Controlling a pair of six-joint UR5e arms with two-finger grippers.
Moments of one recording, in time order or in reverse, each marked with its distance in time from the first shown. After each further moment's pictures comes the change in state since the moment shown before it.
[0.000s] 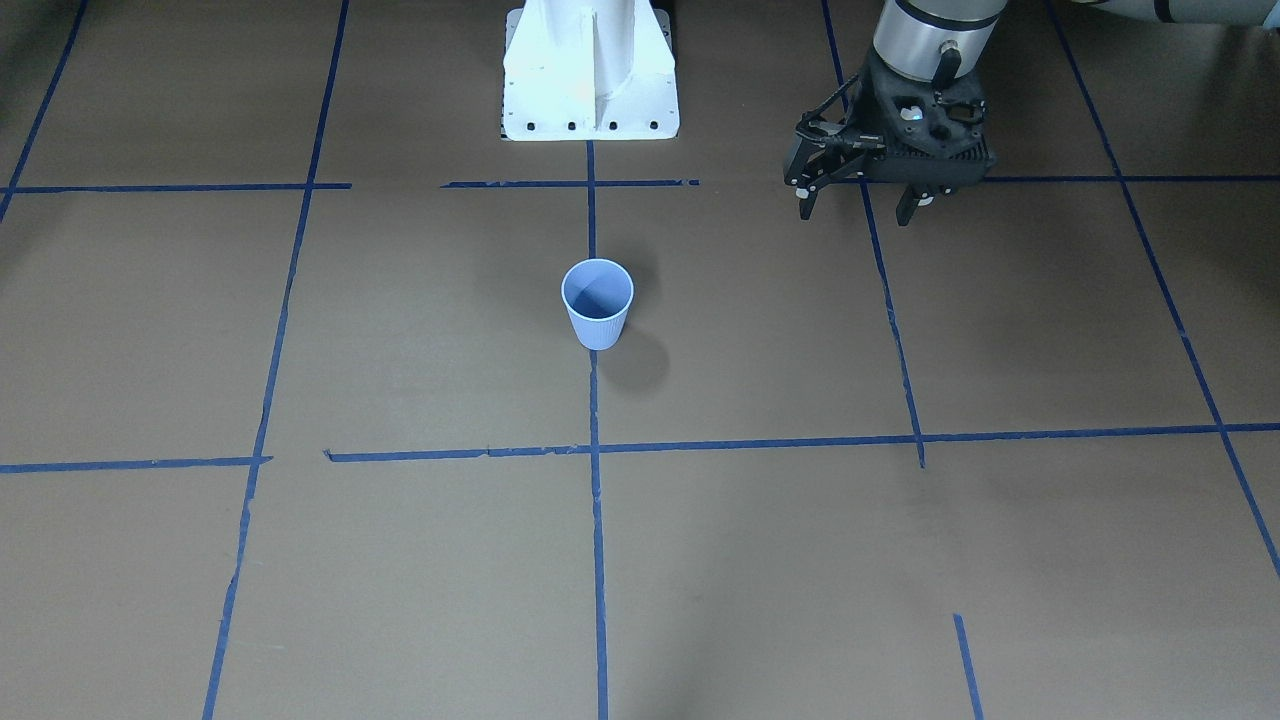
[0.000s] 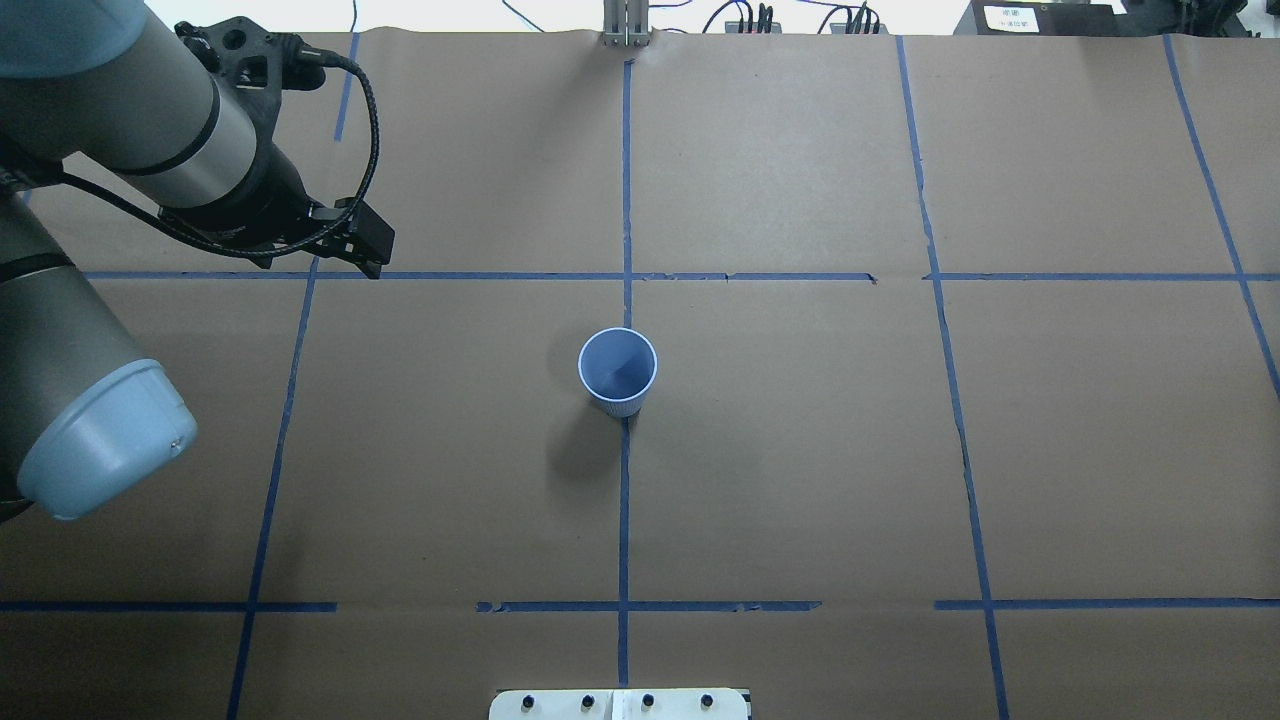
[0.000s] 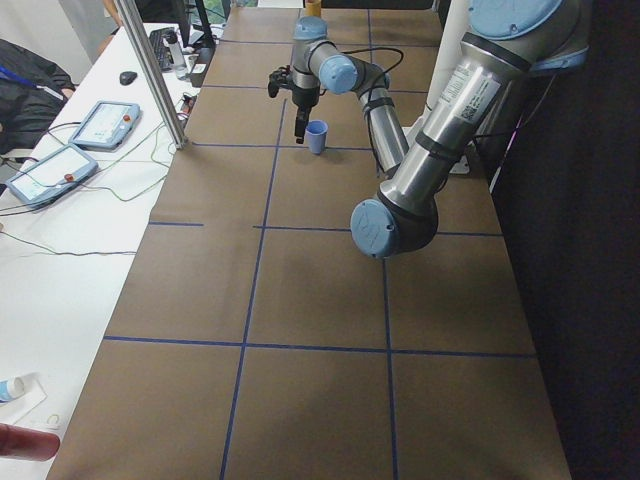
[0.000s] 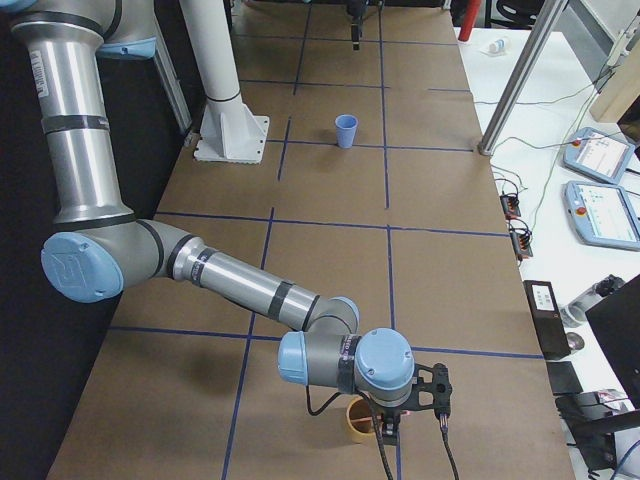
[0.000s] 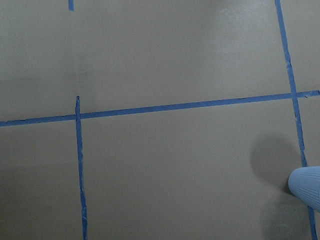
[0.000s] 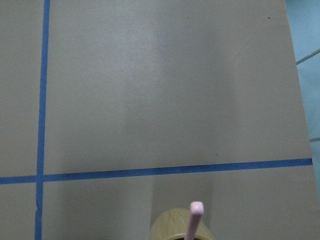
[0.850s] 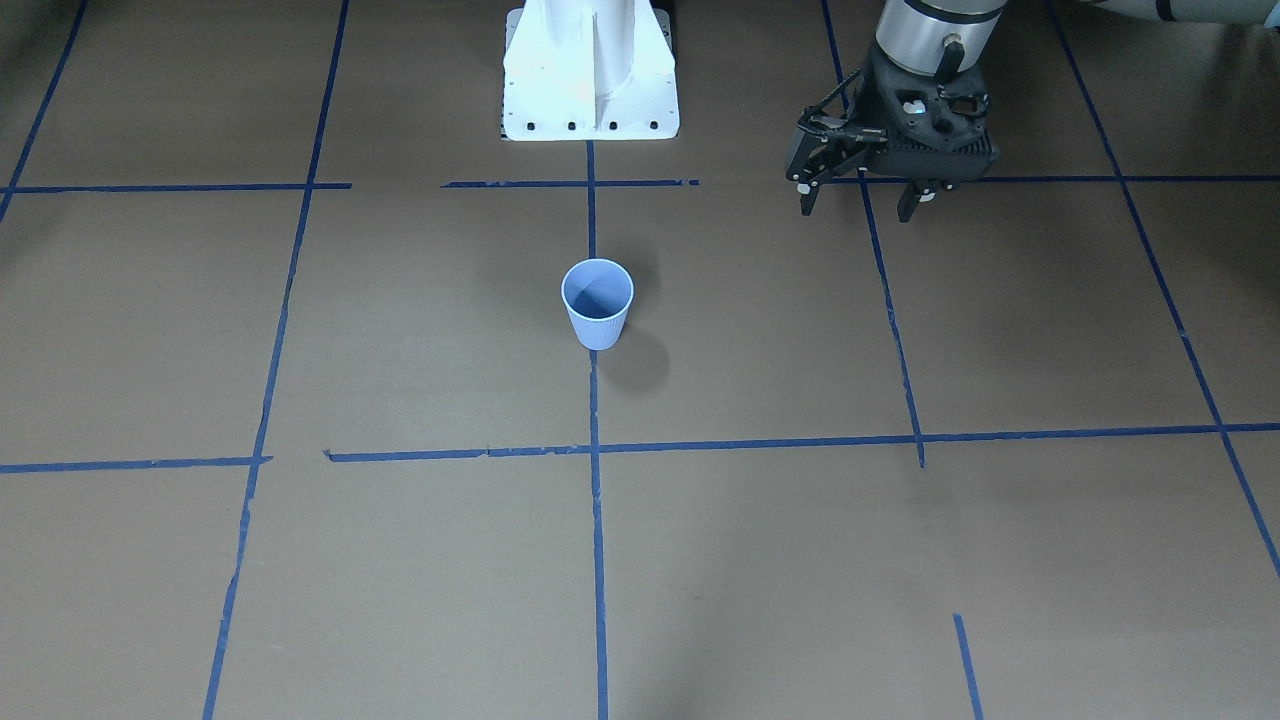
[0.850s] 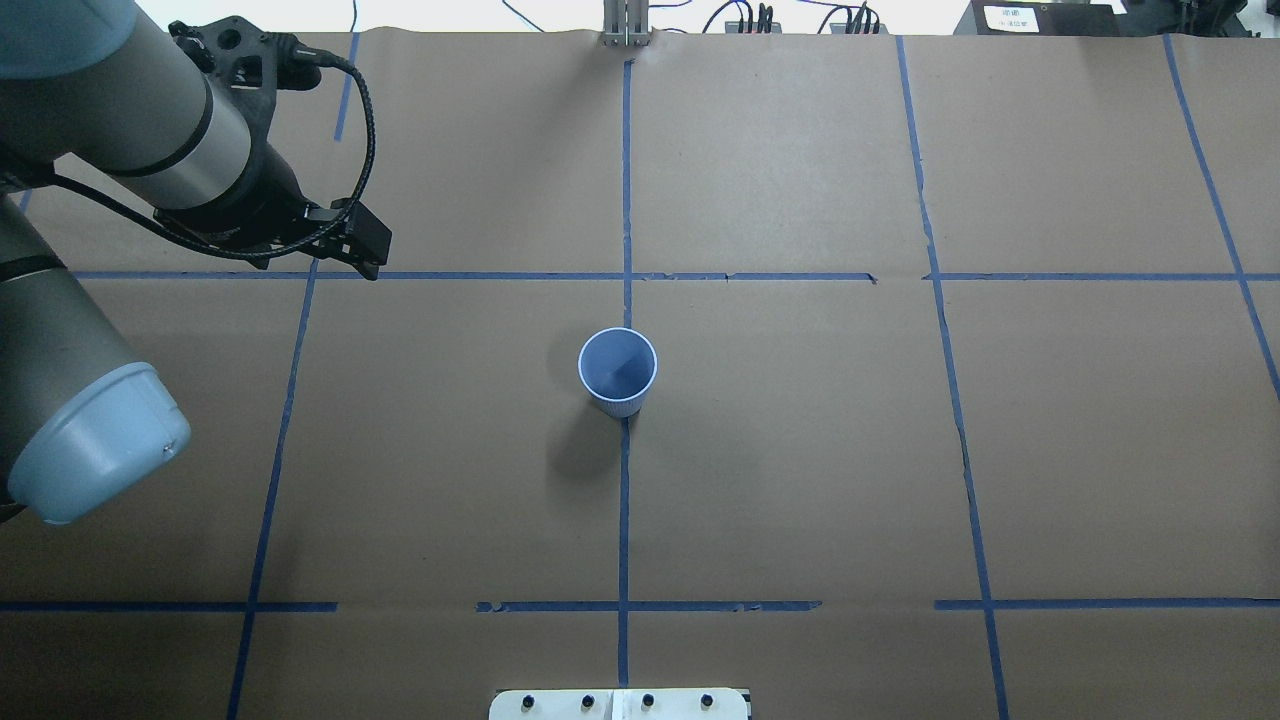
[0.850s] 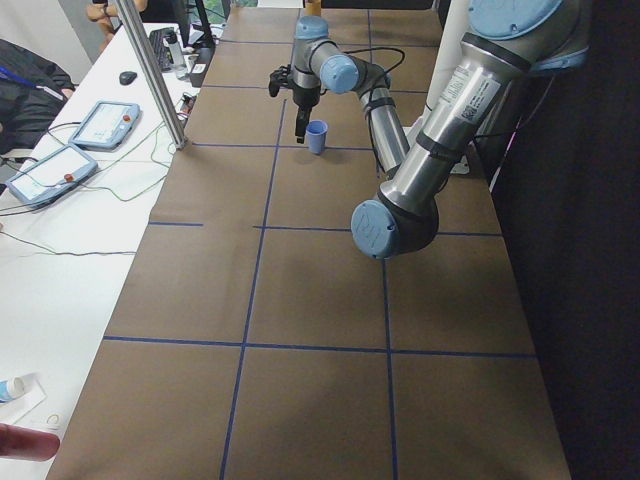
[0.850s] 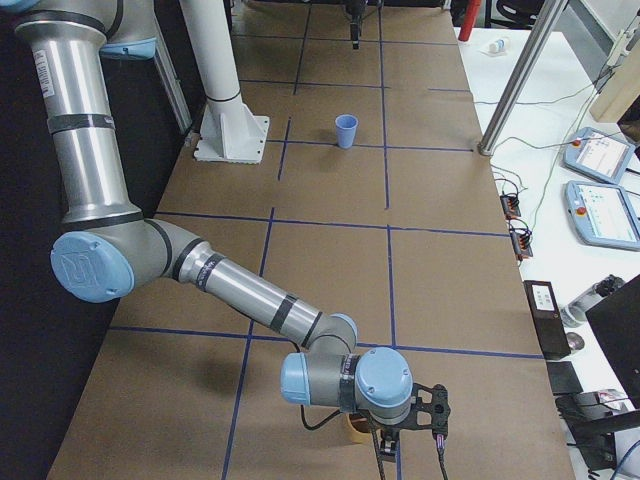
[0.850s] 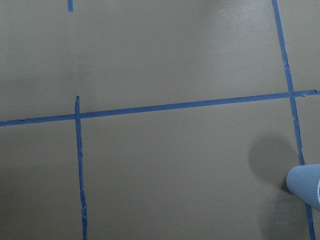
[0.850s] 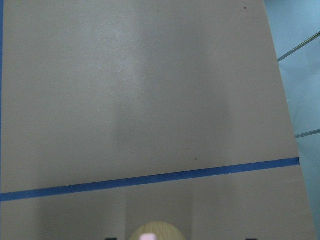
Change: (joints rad) left arm 0.000 0.004 -0.008 0.001 0.000 0.000; right arm -0.026 0.030 -0.137 0.151 -0.047 0.089
